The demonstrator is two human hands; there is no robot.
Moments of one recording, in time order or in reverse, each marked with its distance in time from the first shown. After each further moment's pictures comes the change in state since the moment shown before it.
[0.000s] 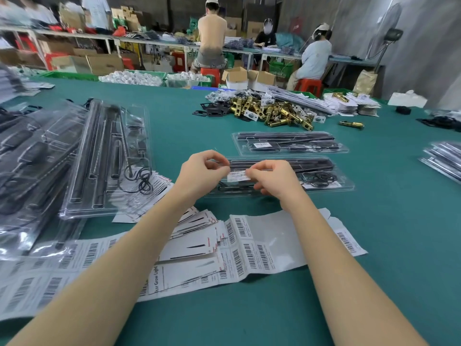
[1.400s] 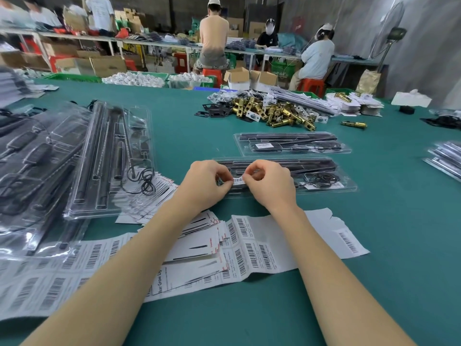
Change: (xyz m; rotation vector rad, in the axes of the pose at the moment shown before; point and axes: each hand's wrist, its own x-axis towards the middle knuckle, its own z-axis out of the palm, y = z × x) left_hand -0.007 -0.009 0.000 0.508 -0.010 0.398; right_hand -0.010 0.003 0.019 -0.442 0.194 -0.267
